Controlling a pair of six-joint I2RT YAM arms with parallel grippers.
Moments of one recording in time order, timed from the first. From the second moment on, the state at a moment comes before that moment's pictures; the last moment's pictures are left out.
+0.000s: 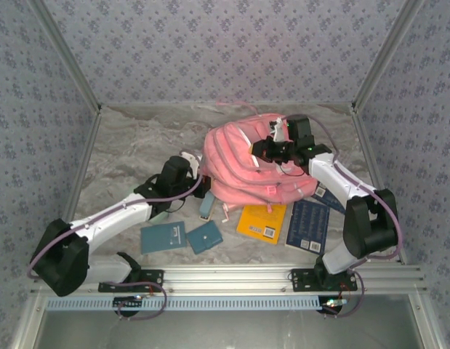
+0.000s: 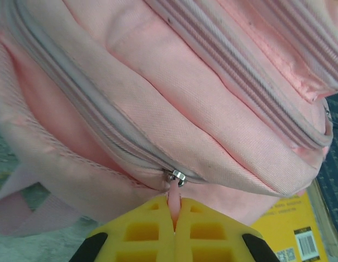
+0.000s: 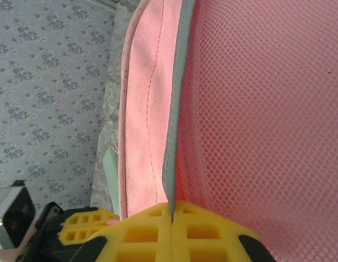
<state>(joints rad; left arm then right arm) -0.68 1.25 0.74 -0.10 0.10 -0.45 0.29 1.54 1.11 -0.25 -0.69 0.63</state>
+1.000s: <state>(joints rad) -0.66 1.23 0.76 -0.08 0.07 -0.42 0.46 1.26 1.24 -0.61 -0.24 0.41</state>
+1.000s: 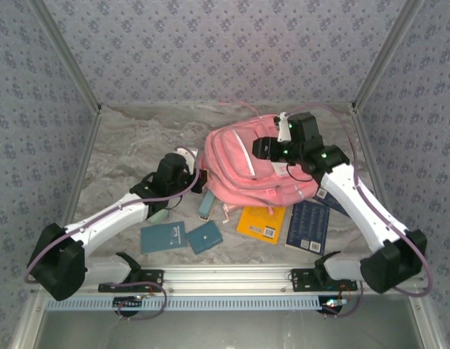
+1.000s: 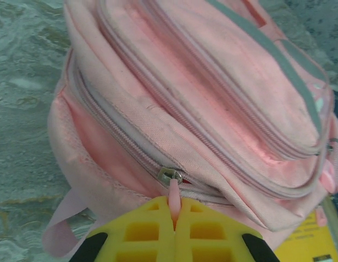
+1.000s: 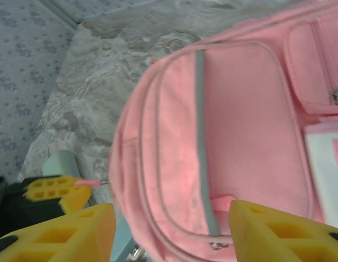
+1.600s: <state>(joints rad) -0.78 1.19 0.83 -0.14 0.17 -0.43 0.73 1.29 0.97 -0.42 -0.21 -0.22</state>
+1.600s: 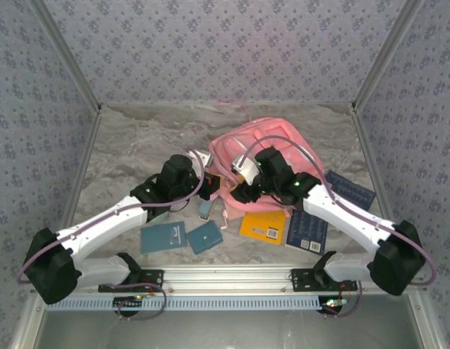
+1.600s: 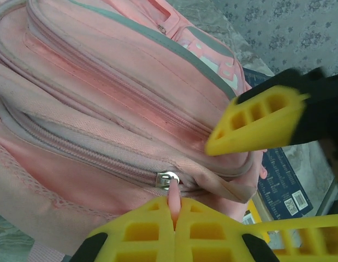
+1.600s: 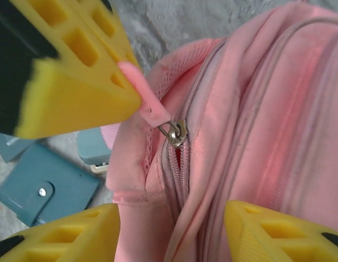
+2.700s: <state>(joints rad) -0.78 1.26 0.73 -0.02 0.24 -0.54 0.72 1.37 0.89 -0.32 -0.21 -0.27</state>
